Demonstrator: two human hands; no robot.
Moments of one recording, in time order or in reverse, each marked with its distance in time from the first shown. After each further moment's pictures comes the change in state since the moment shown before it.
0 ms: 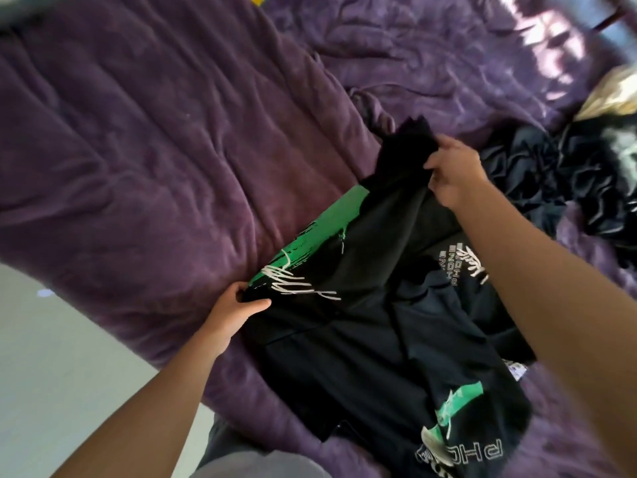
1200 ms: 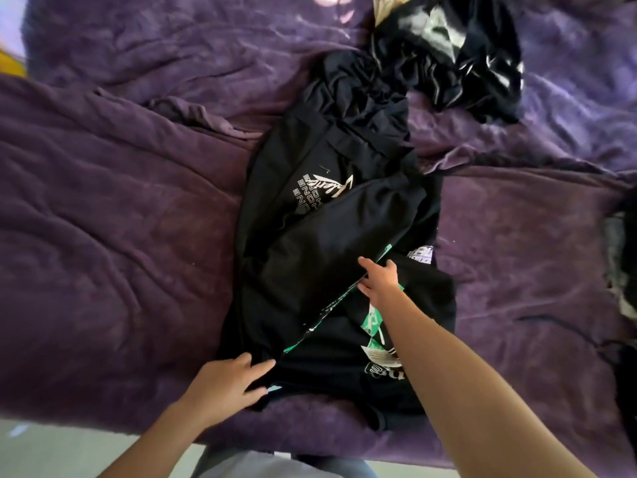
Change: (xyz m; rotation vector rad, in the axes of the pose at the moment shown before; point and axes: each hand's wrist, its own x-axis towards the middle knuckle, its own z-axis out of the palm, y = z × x) left_hand -0.124 -0.051 0.103 1.847 -0.617 0.872; right_hand -0.120 0.261 -0.188 0.530 0.403 0.476
